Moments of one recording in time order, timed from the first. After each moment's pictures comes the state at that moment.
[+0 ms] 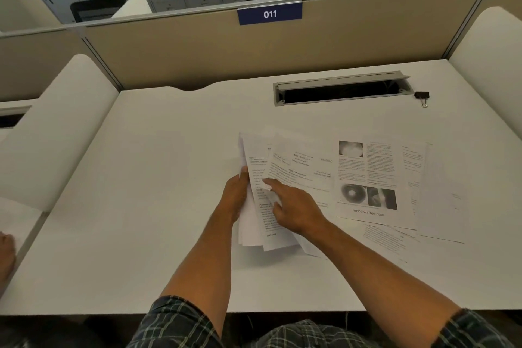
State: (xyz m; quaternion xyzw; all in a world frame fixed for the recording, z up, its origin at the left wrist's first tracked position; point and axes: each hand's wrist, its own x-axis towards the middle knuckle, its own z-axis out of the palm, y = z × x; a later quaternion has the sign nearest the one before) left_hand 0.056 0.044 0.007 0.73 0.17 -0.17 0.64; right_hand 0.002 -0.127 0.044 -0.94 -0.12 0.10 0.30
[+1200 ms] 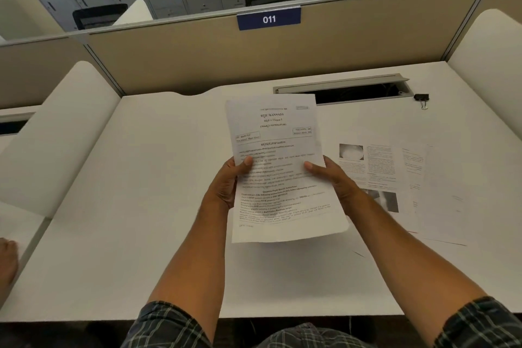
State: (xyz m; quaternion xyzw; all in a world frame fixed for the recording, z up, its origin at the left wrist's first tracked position) left_hand 0.068 0.050 0.070 0.52 0.00 -0.22 0.82; right_hand 0.048 -0.211 0.050 -0.53 0.03 0.20 0.82
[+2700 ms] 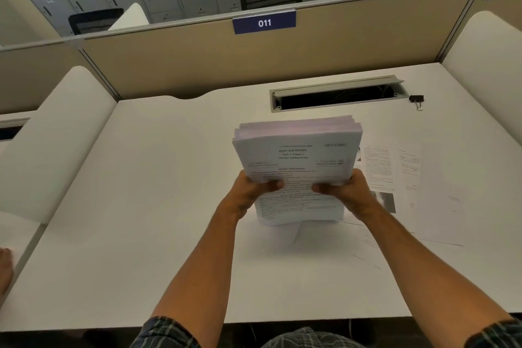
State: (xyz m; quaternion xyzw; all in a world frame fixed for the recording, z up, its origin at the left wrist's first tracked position) left_hand 0.056 0.016 0.067 0.71 -0.05 -0.17 0.68; right_hand 0.026 -0.239 0.047 -0.69 0.01 0.02 0.72
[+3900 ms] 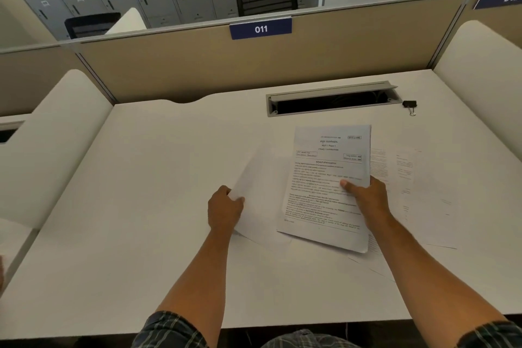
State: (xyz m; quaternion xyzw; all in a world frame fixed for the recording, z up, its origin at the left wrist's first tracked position) left_hand 0.053 0.050 -0.001 0.92 0.18 -0.02 0.34; right_hand 0.025 -0.279 0.017 -0.69 0.25 -0.05 0.67
